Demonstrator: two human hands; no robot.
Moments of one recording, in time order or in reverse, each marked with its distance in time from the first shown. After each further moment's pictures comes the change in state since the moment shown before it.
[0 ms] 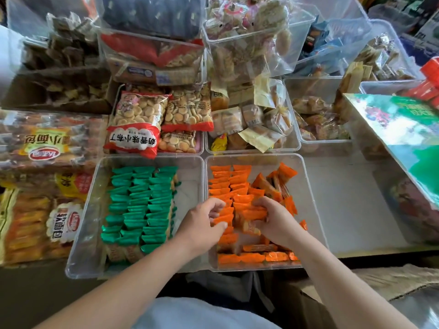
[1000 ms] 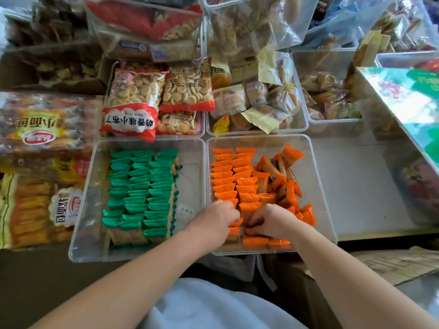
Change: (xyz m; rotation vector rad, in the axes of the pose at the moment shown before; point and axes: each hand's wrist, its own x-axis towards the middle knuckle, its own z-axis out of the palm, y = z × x) left_hand 0.009 -0.020 0.029 0.605 -0.330 0.334; right_hand 0.017 0.030 0.038 -0.303 -0.384 -0.062
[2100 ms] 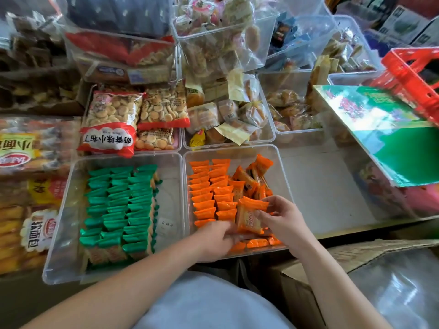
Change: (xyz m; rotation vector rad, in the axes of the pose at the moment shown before) left_hand 0.008 0.047 0.003 -0.426 -0.232 -0.194; right_hand -0.096 -0.006 -0.026 0.913 0.636 0.215
